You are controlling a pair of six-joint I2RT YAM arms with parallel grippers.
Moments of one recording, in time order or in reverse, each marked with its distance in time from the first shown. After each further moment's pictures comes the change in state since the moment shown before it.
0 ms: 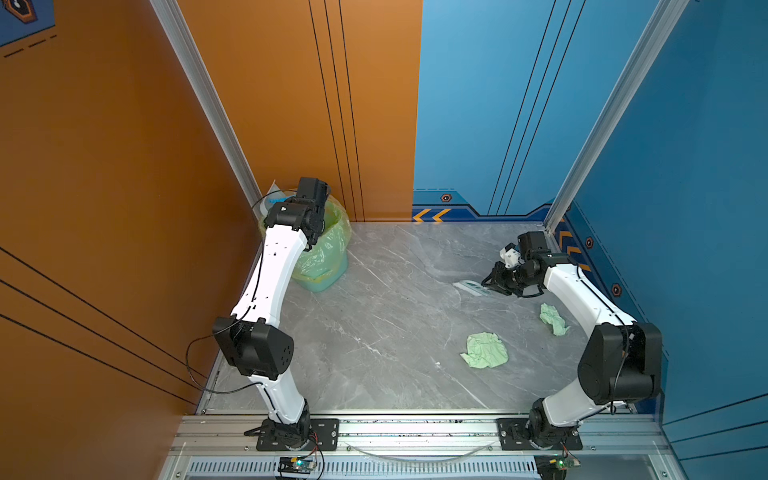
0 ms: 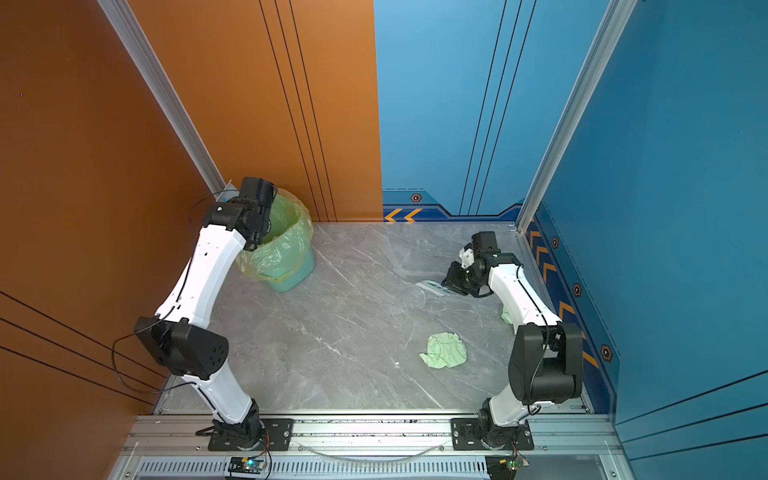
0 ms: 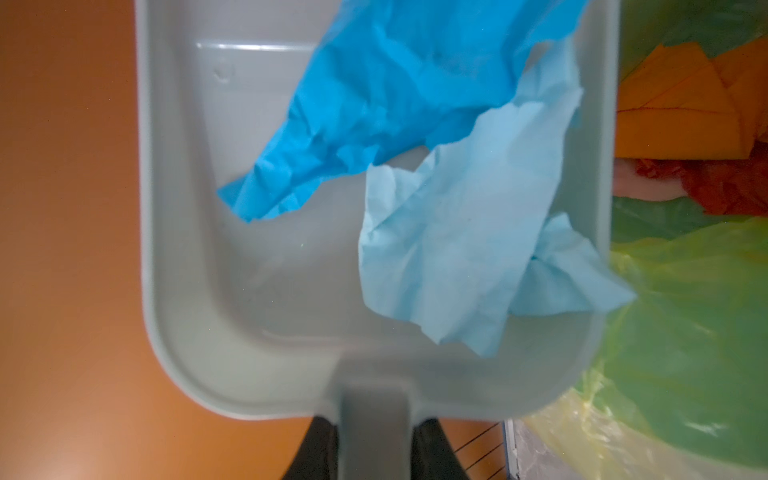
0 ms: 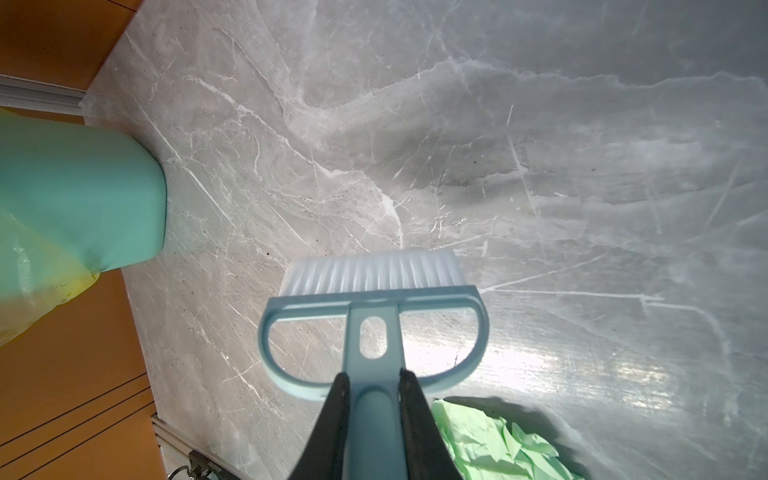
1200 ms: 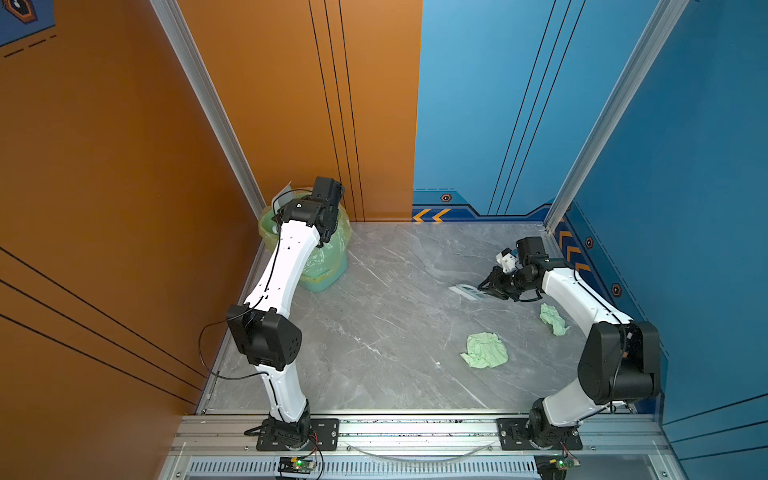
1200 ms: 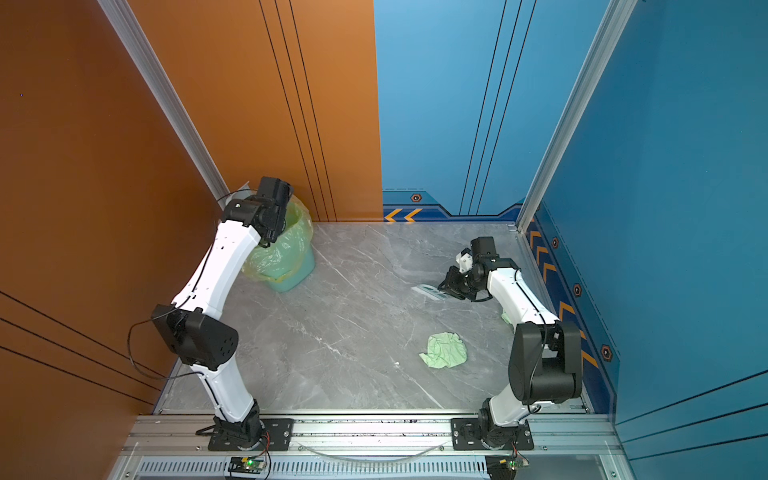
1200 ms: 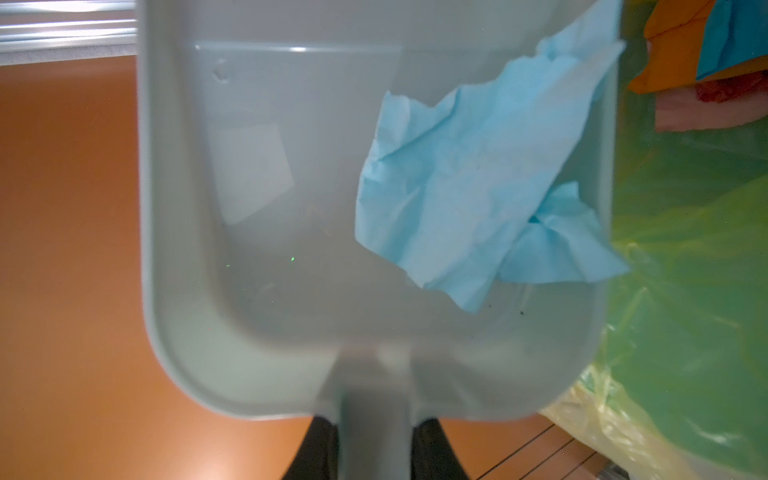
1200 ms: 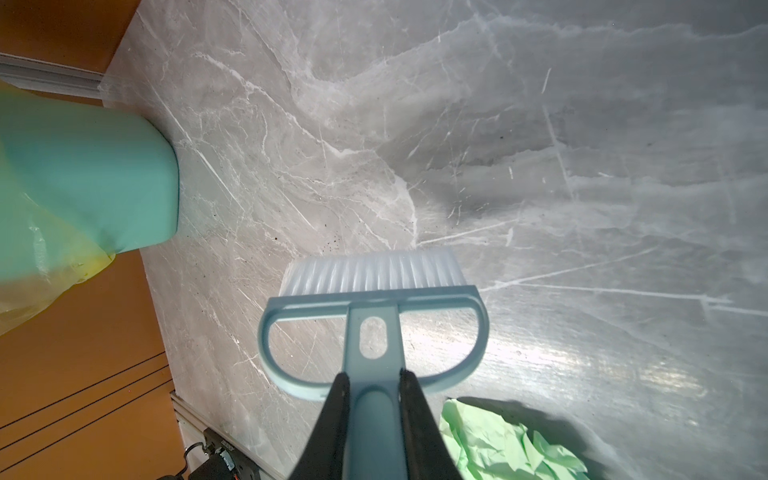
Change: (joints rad) left arm -0.055 0.077 0.043 0.000 -0.127 0.230; right arm -0.002 0.000 -0.068 0.047 -0.060 -0.001
